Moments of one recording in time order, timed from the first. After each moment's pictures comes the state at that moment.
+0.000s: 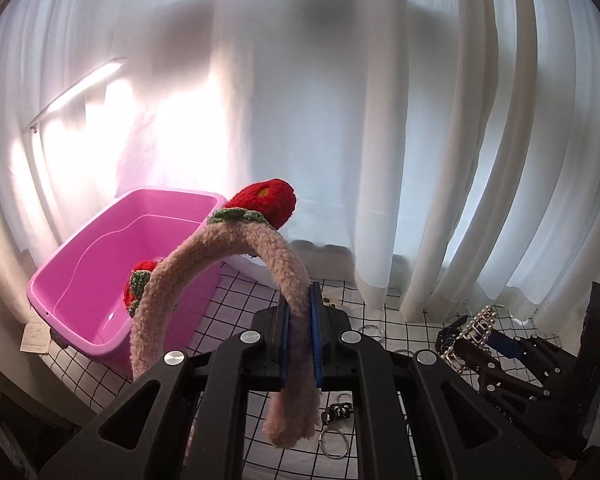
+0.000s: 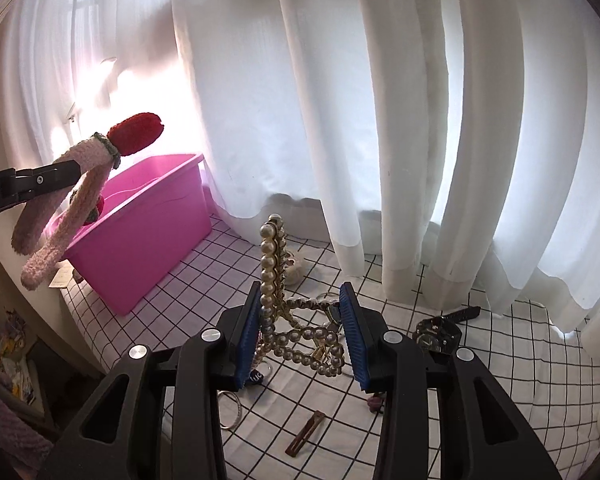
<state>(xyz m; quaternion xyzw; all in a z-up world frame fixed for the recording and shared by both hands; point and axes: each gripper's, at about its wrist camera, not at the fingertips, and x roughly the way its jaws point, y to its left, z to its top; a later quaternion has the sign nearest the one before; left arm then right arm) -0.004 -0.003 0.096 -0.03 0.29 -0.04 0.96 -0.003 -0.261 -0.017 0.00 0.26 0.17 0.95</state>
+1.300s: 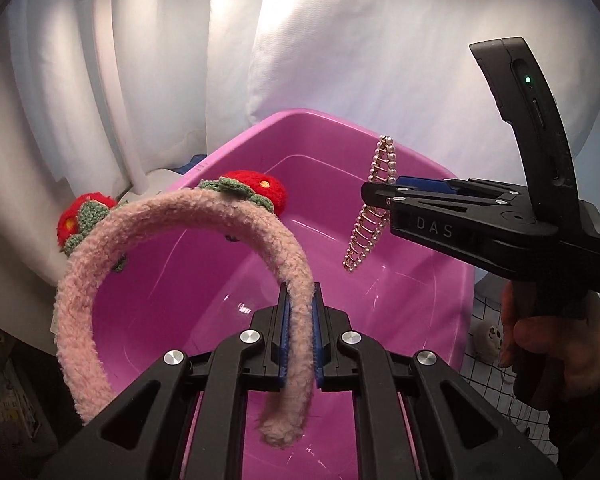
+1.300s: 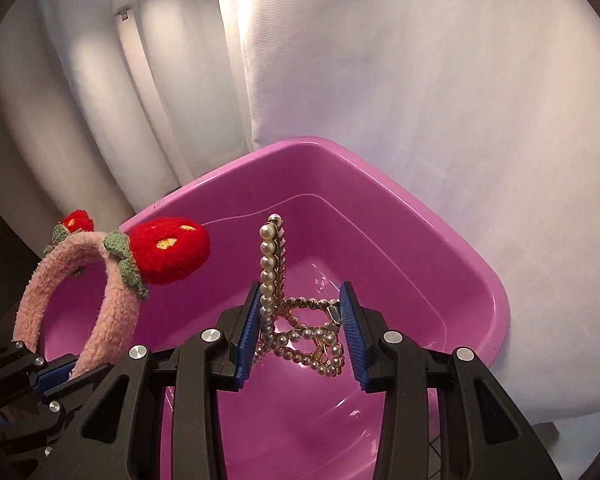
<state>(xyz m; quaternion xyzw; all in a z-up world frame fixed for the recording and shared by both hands) 0.158 0.233 0.020 -0.12 0.44 0.09 0.89 0.260 0.136 0.012 -0.15 0.39 0.37 0.83</state>
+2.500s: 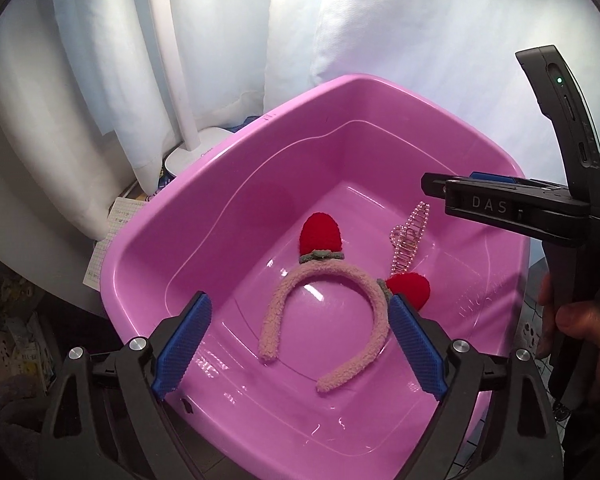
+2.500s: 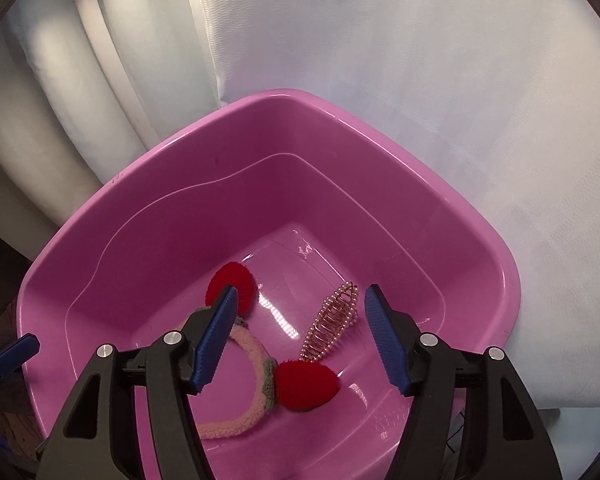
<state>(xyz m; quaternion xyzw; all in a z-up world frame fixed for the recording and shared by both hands) 0.143 0.251 0.011 -0.13 0.48 0.18 0.85 0.273 0.146 -0.012 -0.15 0.43 0.33 0.82</state>
